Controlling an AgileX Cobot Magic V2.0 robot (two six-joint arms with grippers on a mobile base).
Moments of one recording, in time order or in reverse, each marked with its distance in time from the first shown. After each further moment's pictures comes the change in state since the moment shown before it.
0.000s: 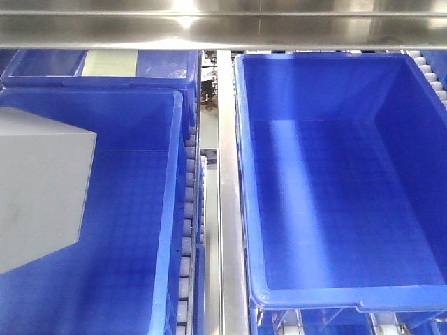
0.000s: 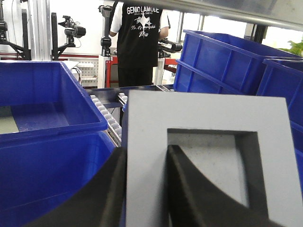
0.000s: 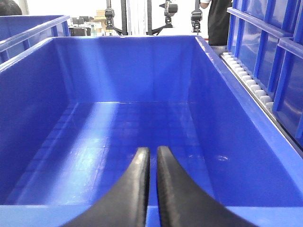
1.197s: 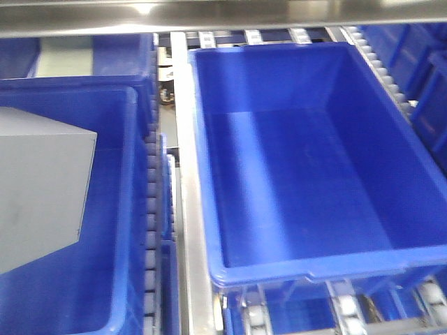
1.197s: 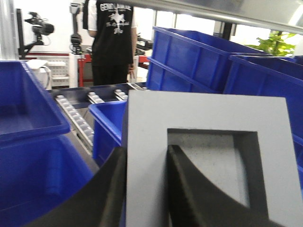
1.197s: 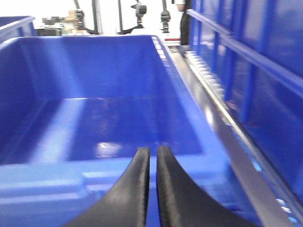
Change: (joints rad) left arm 0.000 0.000 0.000 0.000 0.000 0.000; right arm 0.000 0.000 0.000 0.000 0.000 0.000
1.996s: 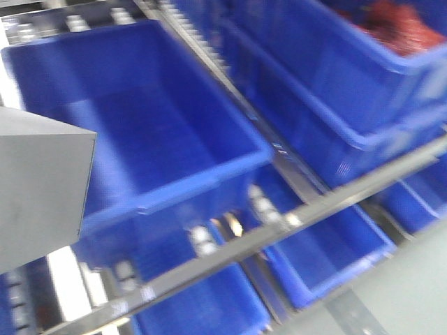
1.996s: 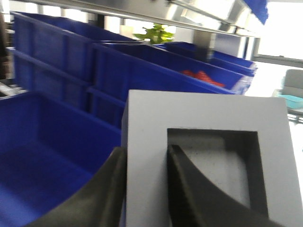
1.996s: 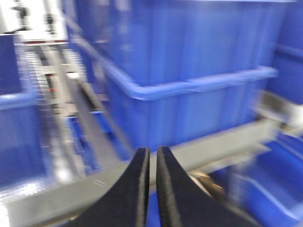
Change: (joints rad) left arm 0.000 0.000 0.000 0.000 0.000 0.000; right arm 0.000 0.000 0.000 0.000 0.000 0.000
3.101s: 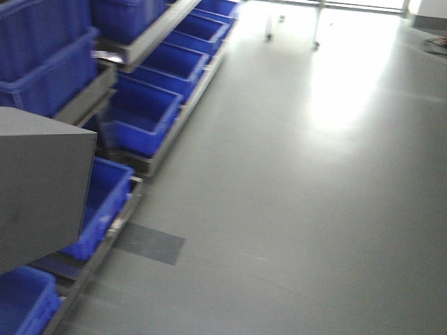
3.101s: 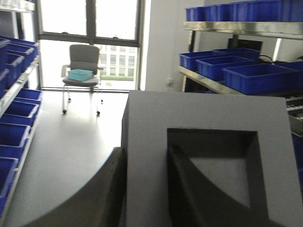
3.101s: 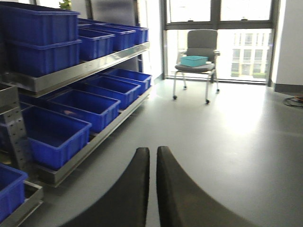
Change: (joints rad) left arm 0.000 0.000 0.000 0.000 0.000 -0.001; right arm 0.000 0.000 0.000 0.000 0.000 0.000
